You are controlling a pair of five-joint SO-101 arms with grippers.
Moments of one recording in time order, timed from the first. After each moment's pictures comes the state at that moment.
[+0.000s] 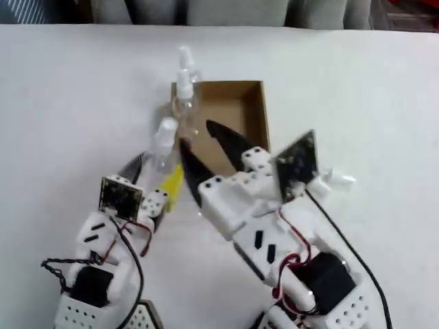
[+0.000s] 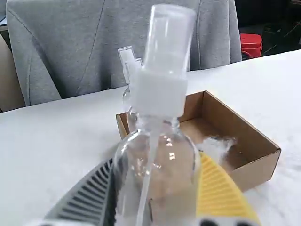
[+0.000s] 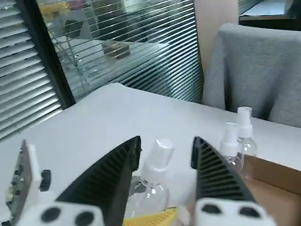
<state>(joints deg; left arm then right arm) 11.5 -104.1 90.3 37.3 -2.6 -41.0 -70.6 42.9 41.6 -8.1</state>
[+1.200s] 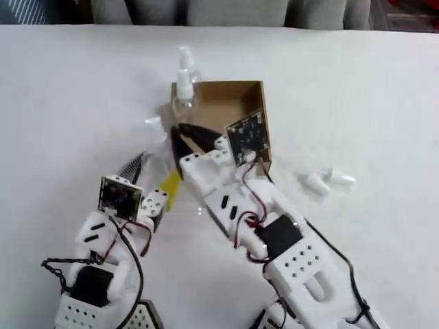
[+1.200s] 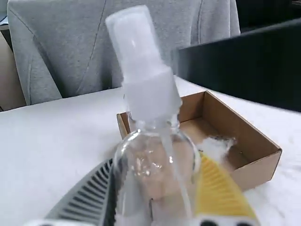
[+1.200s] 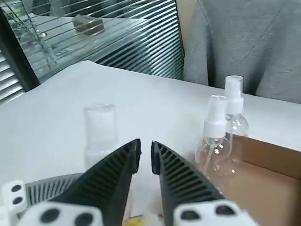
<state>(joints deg) 11.3 -104.1 90.3 37.3 -2.4 -37.4 -53.9 54.4 20.7 -7.8</state>
